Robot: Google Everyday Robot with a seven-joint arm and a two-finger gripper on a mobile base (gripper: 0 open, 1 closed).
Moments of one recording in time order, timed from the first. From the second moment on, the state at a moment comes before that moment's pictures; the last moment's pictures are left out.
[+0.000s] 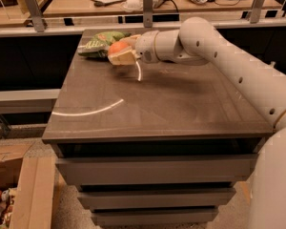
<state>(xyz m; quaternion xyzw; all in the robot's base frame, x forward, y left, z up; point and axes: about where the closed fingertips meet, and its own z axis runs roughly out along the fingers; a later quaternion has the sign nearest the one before) 0.744 0.069 0.891 -0.48 0.64 0.28 0.53</state>
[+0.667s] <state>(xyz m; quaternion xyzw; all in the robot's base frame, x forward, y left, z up) 0.743 0.073 0.869 -0.48 0.65 0.28 0.51</state>
